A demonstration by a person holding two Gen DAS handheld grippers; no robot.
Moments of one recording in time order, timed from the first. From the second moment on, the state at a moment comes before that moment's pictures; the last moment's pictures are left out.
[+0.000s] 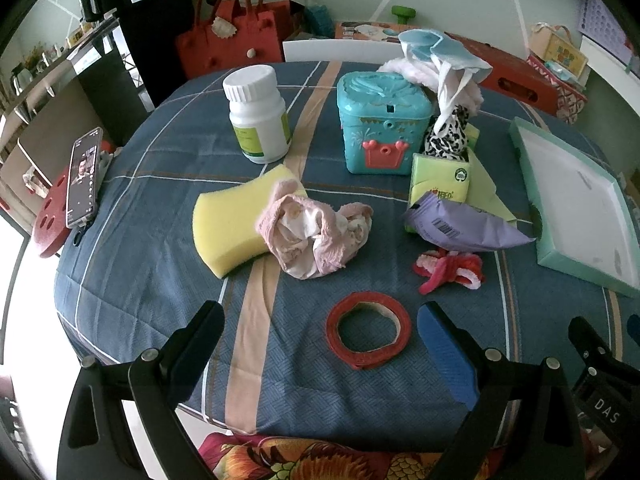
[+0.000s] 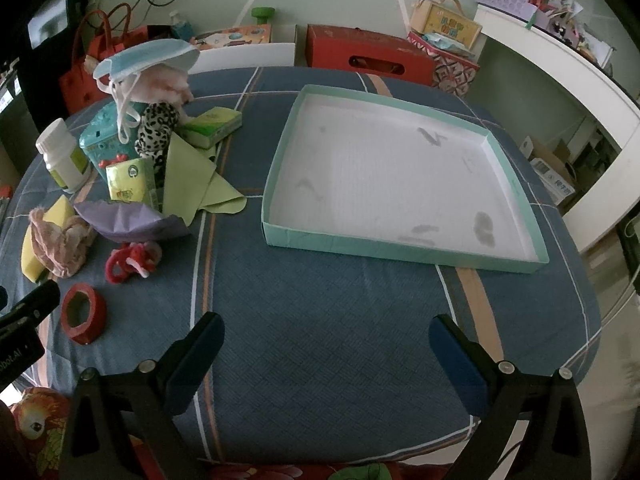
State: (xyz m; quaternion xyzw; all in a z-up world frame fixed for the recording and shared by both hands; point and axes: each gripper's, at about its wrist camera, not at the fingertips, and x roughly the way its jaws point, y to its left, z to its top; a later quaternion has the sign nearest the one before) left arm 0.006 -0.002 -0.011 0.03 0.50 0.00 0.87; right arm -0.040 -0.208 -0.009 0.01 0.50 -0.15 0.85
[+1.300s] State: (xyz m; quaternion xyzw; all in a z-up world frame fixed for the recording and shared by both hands) left arm 0.010 -0.003 -0.015 0.03 0.51 0.00 0.86; right arm -0.037 -0.206 -0.012 0.01 0.51 -0.15 0.85
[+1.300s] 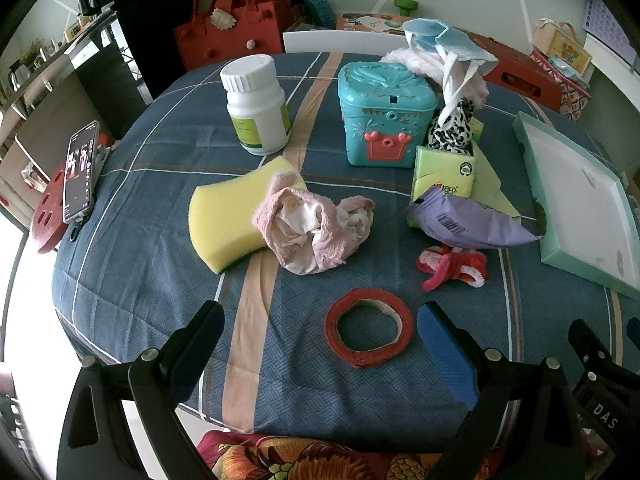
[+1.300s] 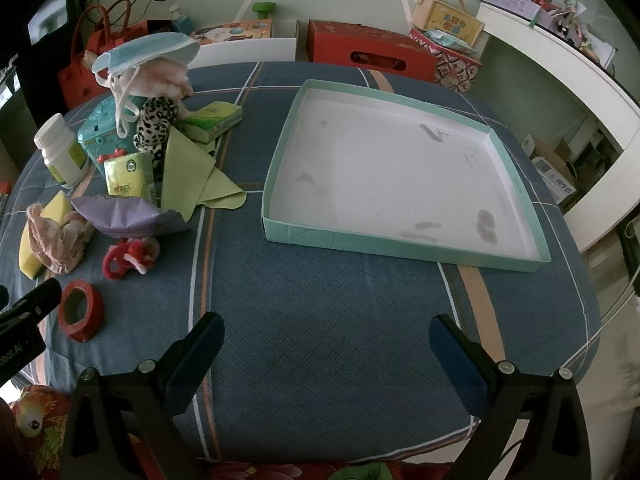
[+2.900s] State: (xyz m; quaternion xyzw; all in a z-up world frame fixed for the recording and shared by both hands) left arm 0.065 -0.038 -0.075 0.00 0.62 -0.02 0.79; right arm 0.020 -0.195 -0.048 0.17 0.54 -0.04 0.82
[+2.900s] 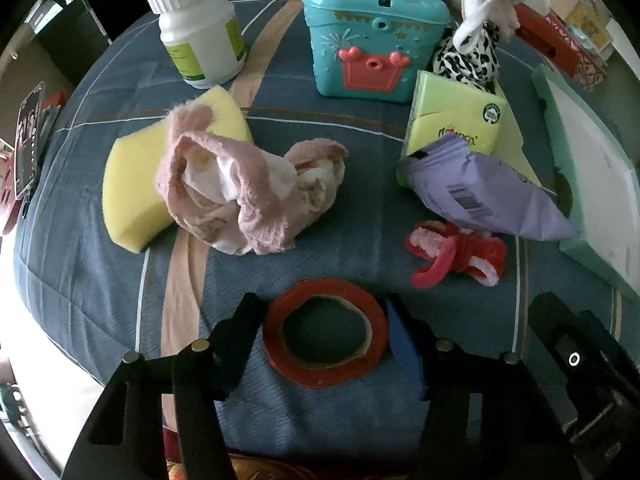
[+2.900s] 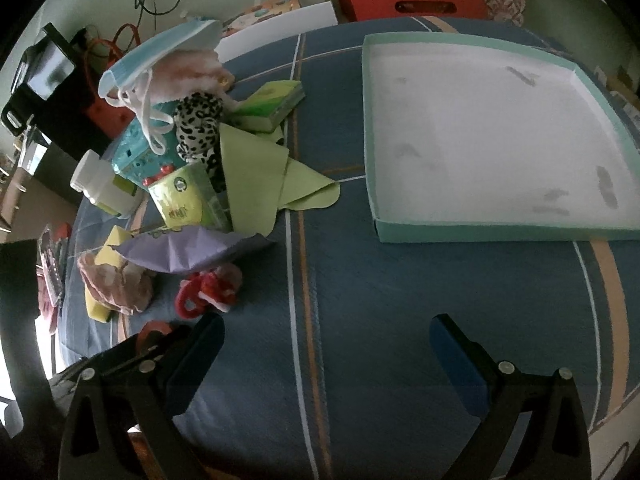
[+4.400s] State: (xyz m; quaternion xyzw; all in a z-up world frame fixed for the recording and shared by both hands) left arm 0.049 0.064 -0.051 -0.19 0.53 0.11 0.82; right arm 0.072 -0.125 -0.043 0.13 0.47 0.09 0.87
